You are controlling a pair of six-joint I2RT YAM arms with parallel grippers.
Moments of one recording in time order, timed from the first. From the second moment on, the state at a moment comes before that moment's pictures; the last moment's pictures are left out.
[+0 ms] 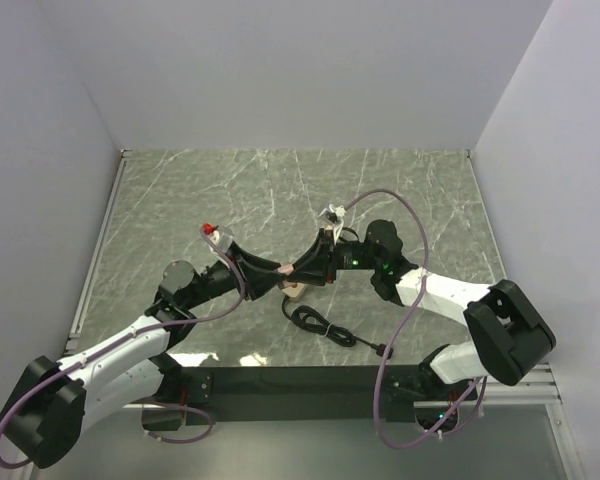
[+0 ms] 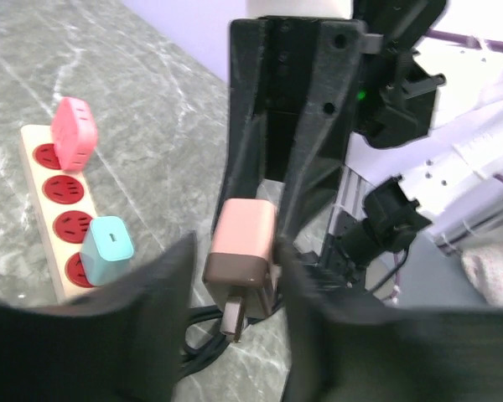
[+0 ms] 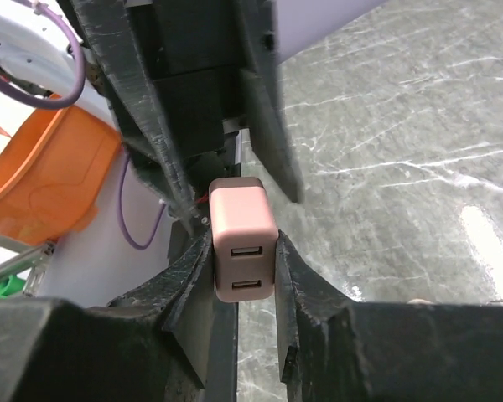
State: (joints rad) left arm -0.58 0.91 0.28 0.76 0.55 -0.58; right arm 0.61 1.39 0.60 0.79 -0.95 0.55
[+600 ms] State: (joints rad) left arm -0.58 0.89 0.26 0.70 0.26 -0.54; right arm 0.52 1.21 0.74 0.19 -0.51 0.46
